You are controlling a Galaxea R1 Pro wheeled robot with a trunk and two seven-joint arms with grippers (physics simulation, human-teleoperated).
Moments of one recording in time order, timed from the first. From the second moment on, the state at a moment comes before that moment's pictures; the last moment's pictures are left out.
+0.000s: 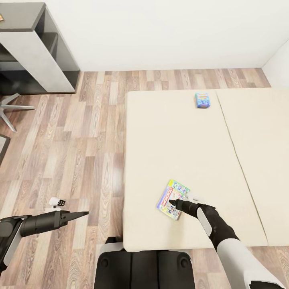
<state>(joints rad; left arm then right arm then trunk) -0.41 0.37 0.23 -1.20 0.17 0.93 -1.57 -0.71 -0.01 -0.08 -0.66 -0.24 0.47 0.26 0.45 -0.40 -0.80</state>
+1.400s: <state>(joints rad) -0.41 0.37 0.23 -1.20 0.17 0.93 -1.57 -0.71 -0.01 -0.08 -0.66 -0.24 0.47 0.26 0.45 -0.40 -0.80</state>
